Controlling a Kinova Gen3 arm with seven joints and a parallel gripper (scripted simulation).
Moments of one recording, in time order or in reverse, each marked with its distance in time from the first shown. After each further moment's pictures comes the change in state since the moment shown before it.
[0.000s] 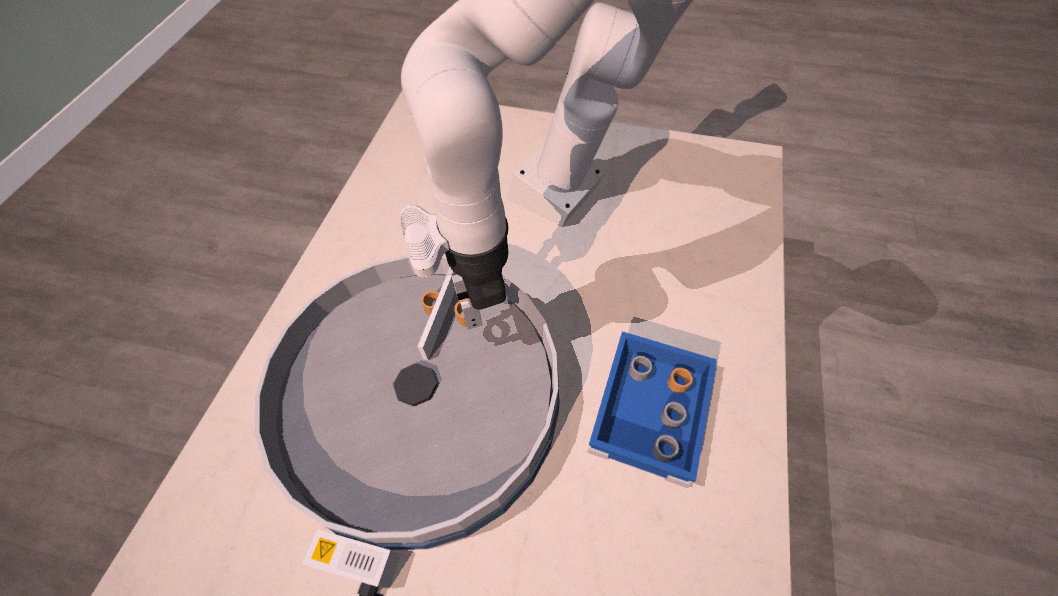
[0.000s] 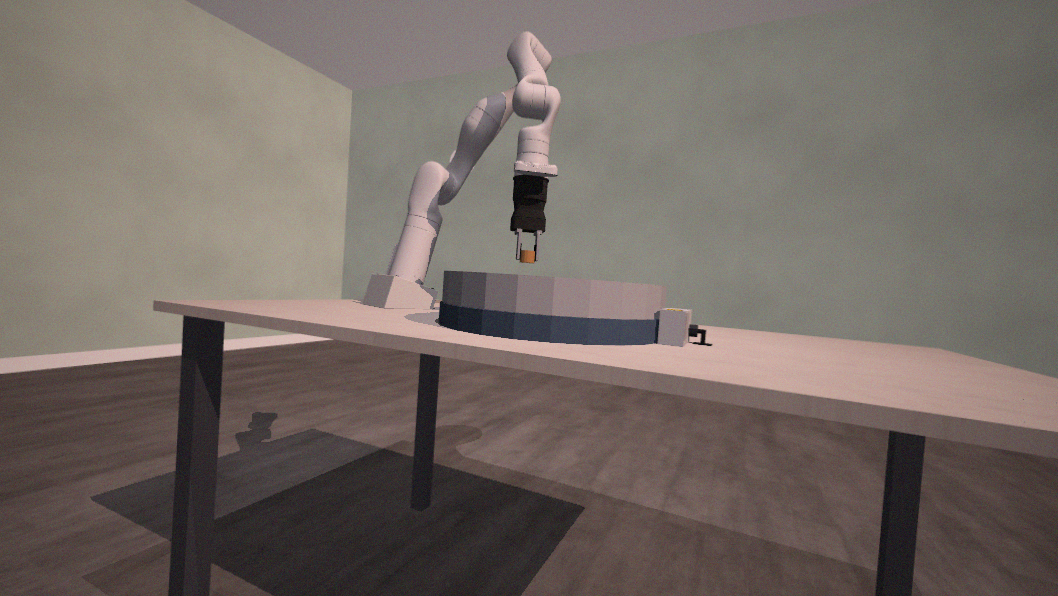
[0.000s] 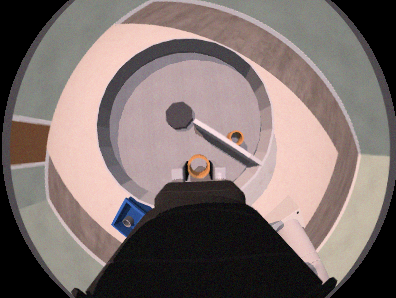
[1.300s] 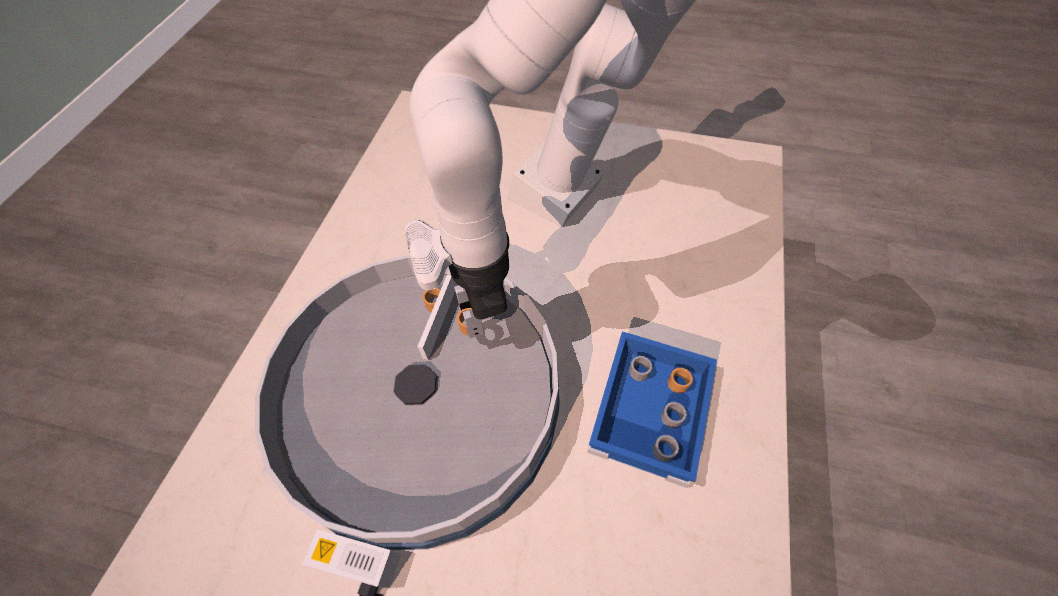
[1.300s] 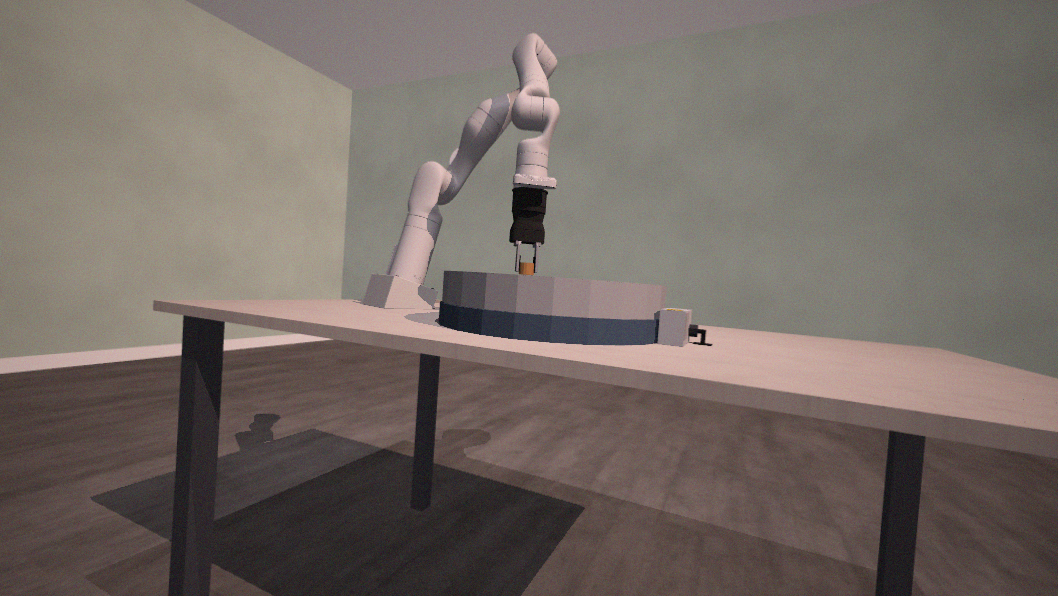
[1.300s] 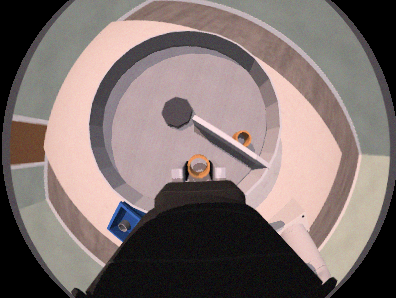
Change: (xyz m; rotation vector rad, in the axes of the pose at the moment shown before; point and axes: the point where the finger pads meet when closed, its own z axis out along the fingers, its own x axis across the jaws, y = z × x) arm 0.000 0.000 0.026 0.000 0.000 0.000
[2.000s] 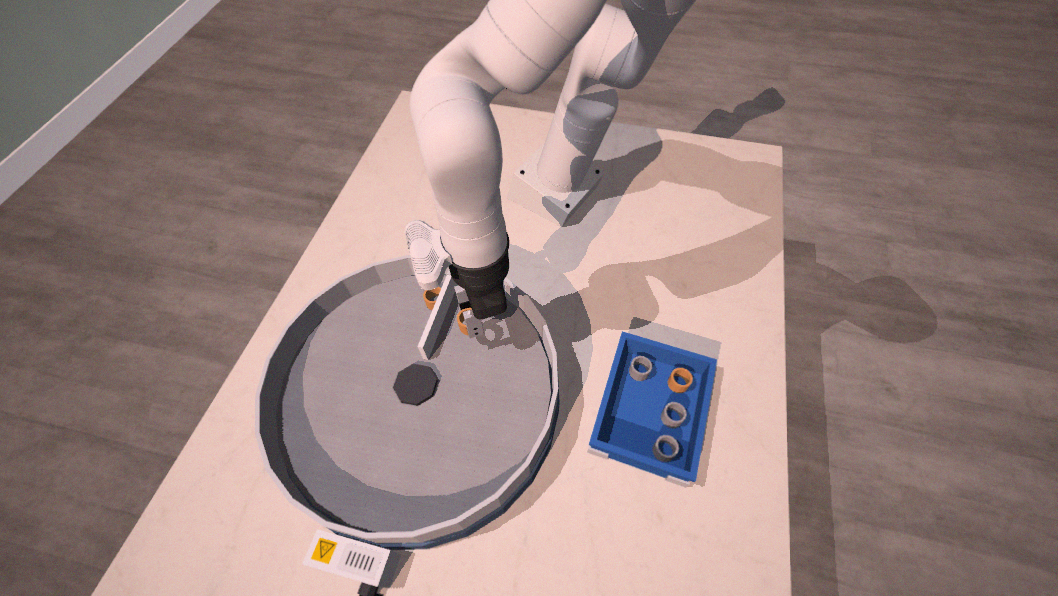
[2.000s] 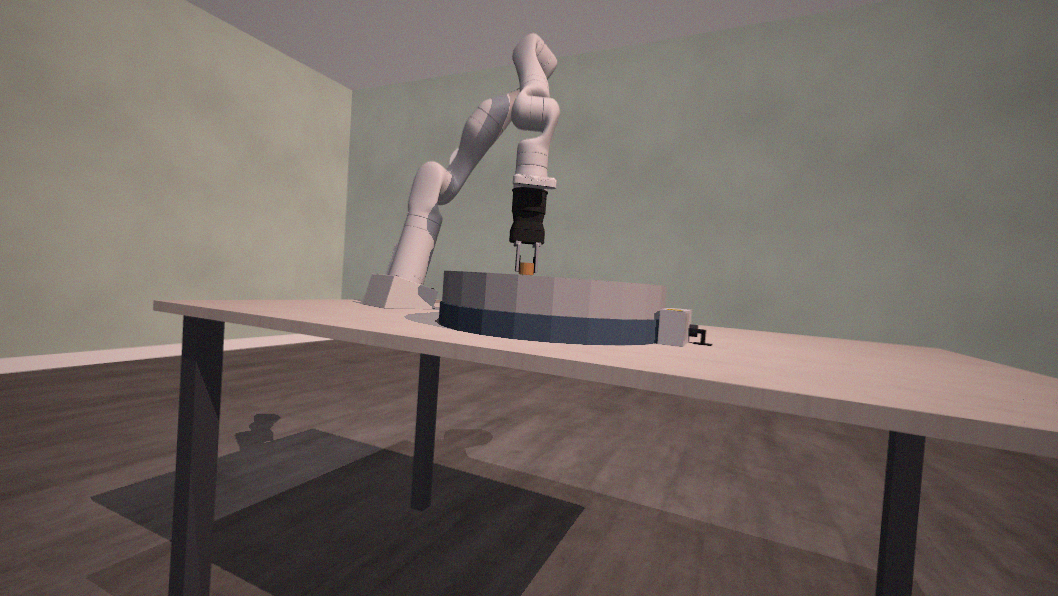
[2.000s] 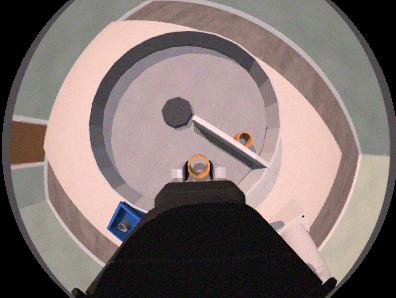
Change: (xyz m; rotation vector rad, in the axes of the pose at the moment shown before) arm 0.000 0.000 0.000 0.000 0.000 0.000
